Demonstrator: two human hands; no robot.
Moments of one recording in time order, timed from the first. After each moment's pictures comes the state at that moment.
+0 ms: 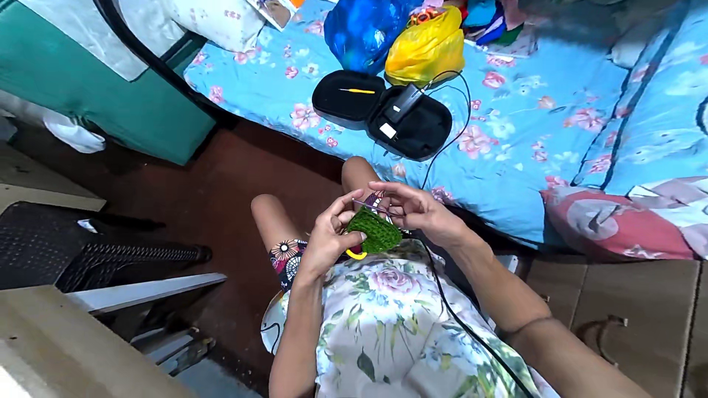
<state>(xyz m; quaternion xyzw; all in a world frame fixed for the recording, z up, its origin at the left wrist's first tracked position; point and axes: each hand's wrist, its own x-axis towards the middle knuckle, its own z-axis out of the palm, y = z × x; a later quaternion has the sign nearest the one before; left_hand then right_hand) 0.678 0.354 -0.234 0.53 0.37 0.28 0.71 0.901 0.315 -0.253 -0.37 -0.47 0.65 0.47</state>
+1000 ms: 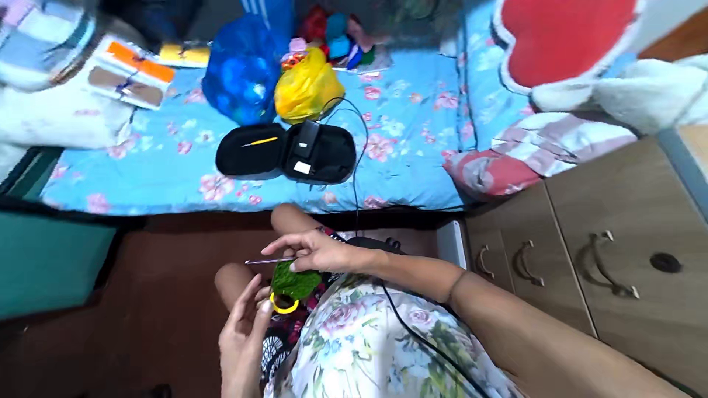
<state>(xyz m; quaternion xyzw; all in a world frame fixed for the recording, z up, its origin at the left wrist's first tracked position) 0.644 0.350 -0.258 0.66 0.42 0.32 0.53 0.876 0.341 -0.253 -0.38 -0.48 0.60 0.50</state>
